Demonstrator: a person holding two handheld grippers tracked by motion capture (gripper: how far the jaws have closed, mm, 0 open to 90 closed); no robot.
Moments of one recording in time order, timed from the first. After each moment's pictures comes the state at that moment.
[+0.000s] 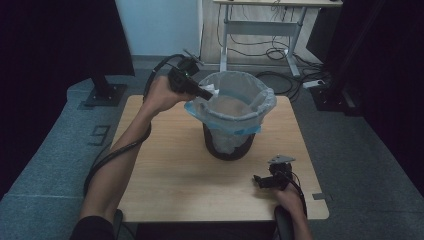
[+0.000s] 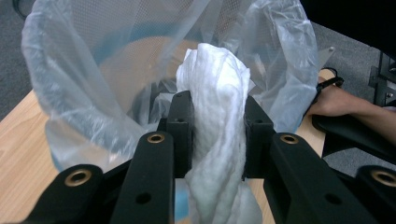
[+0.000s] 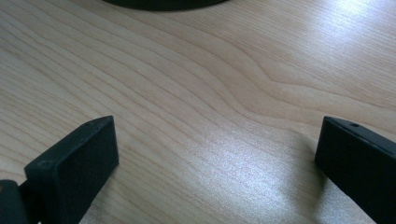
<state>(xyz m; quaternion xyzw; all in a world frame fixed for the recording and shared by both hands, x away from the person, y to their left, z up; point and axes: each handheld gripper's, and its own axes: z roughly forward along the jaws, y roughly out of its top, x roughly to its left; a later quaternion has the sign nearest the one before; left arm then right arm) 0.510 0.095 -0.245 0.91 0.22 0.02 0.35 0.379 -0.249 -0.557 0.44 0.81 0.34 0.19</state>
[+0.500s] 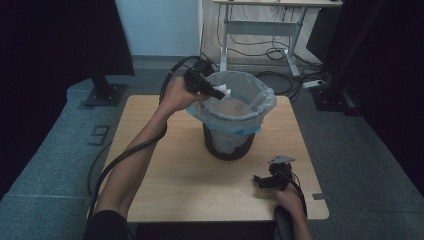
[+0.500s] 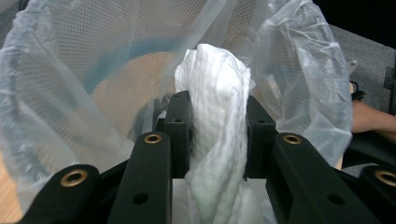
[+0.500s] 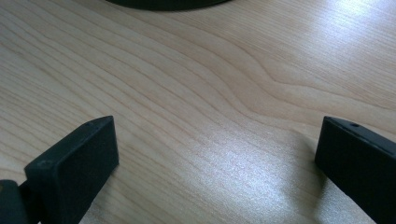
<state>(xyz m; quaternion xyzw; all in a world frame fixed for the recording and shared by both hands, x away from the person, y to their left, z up) 0.524 0.058 -0.261 0.91 0.22 0.03 0.34 0.379 -0.249 -0.557 0.44 0.81 0.34 0.18</state>
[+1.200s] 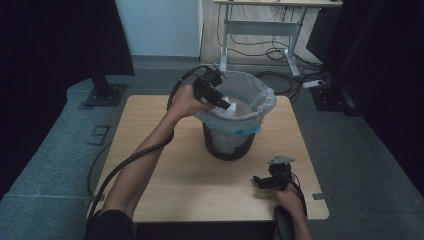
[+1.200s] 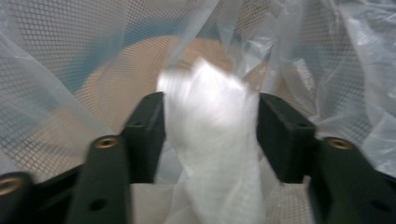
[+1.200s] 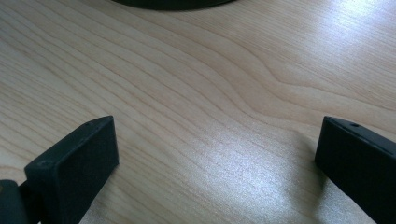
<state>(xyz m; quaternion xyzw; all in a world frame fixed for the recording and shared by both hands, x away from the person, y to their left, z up) 0.528 0.038 -0.292 0.93 0.21 0.06 0.31 0.378 -0.248 -0.557 0.43 0.81 0.35 0.18</state>
